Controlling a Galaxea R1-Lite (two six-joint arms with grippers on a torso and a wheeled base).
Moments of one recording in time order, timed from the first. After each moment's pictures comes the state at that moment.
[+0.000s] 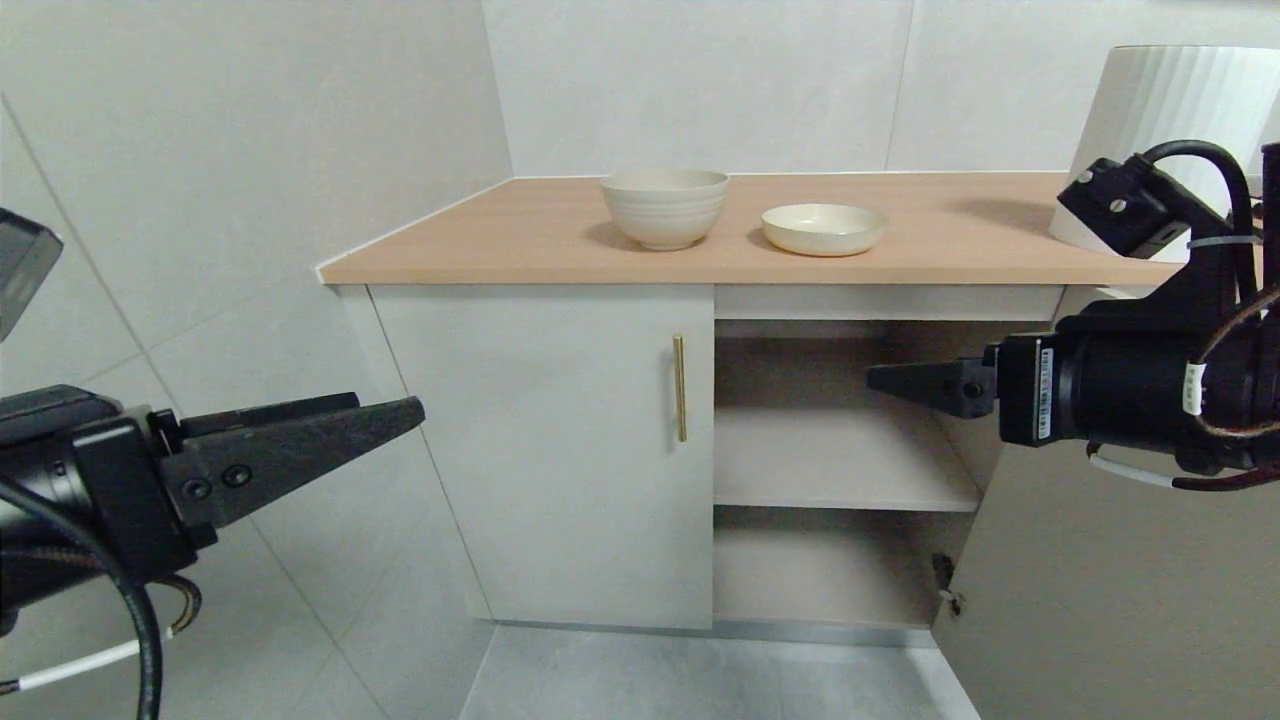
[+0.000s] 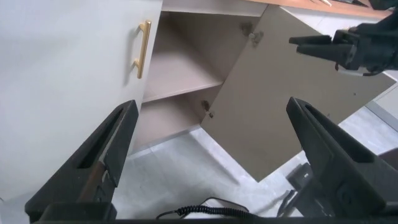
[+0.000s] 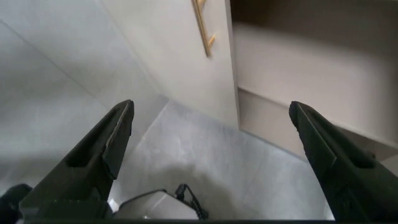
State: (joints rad) left arm -0.34 1.08 -0.70 -0.26 -0.38 -0.33; right arm 0.61 1.40 -1.05 -0.03 -0.04 0.22
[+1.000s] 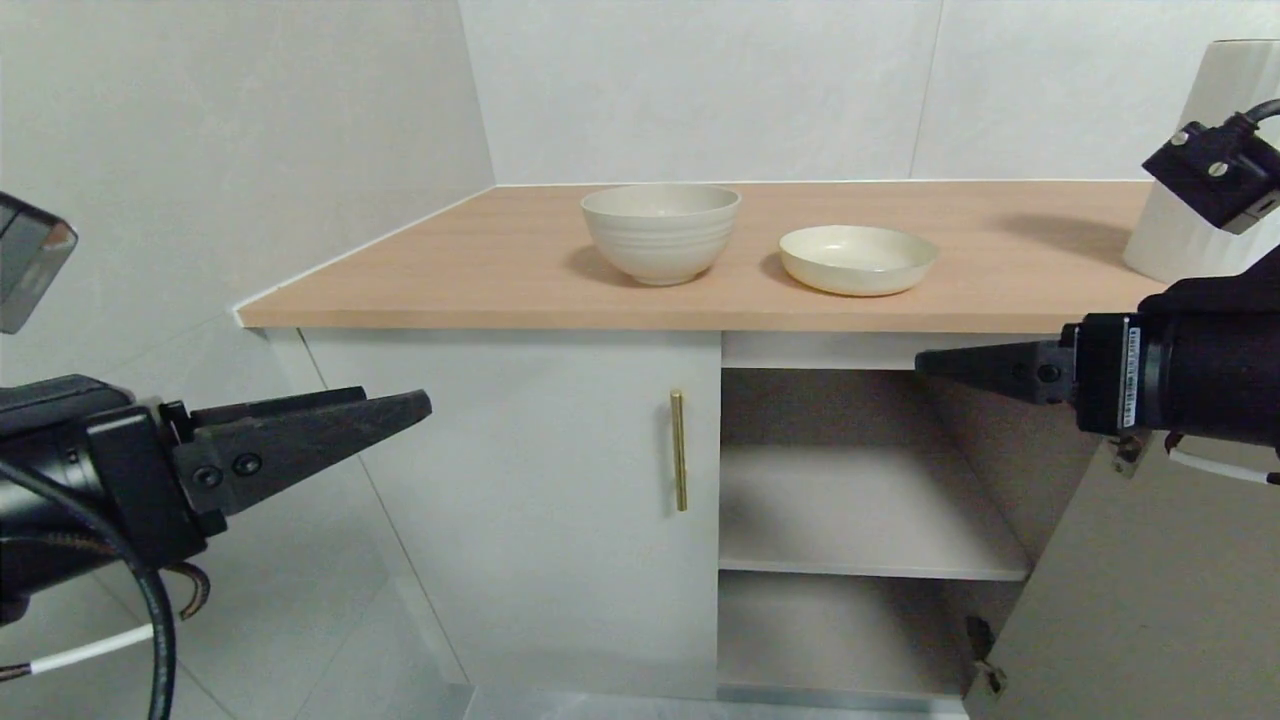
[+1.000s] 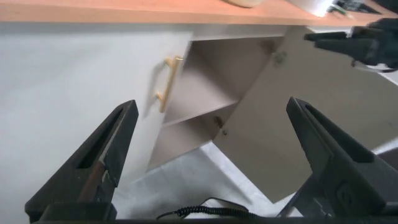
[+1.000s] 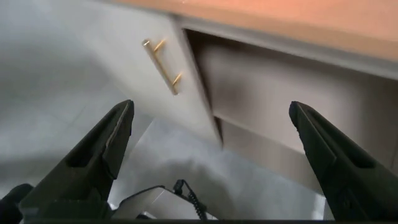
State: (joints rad) left arm -0.33 1.09 -0.71 -0.26 -0.40 -0.32; right arm 0.60 1.32 -1.08 0.09 -0.04 0.22
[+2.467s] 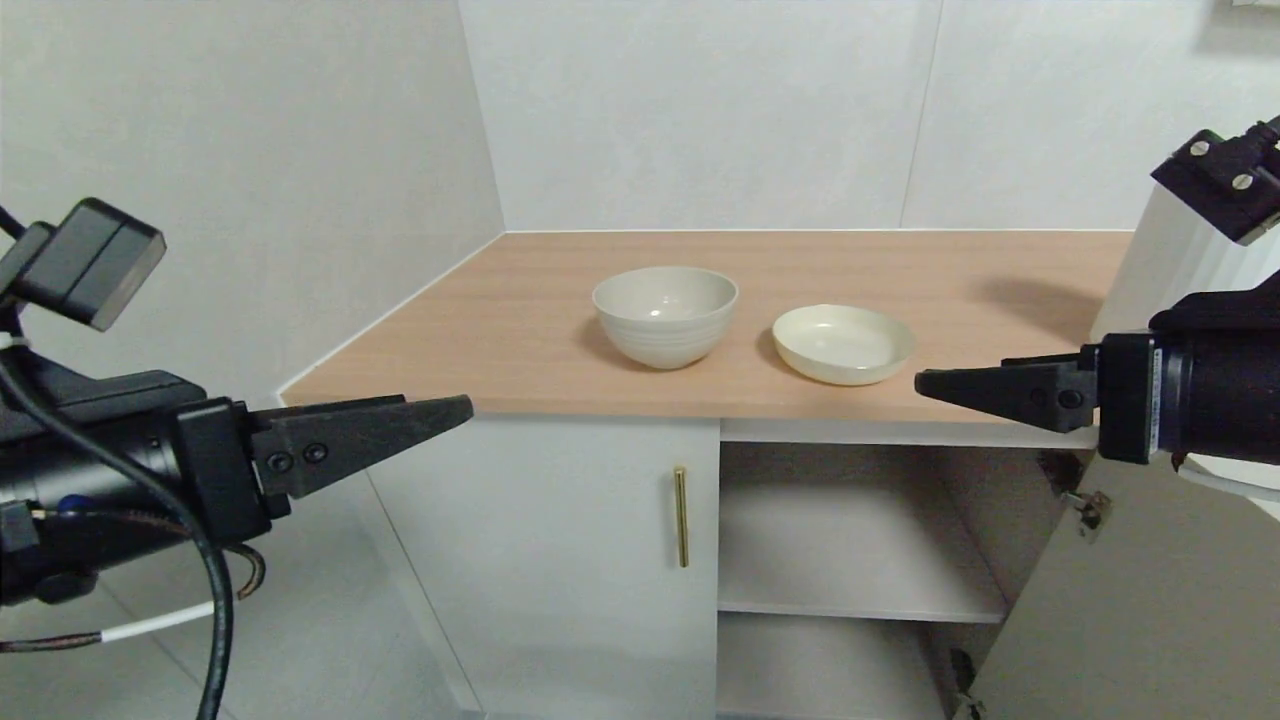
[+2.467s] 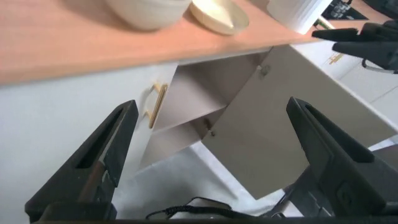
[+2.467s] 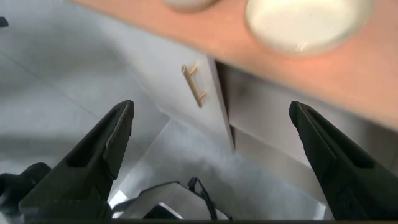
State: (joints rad) left arm -0.34 1.18 -0.74 -0.26 -0.43 -0.33; right arm 0.59 1.30 -1.05 0.07 0.04 0.19
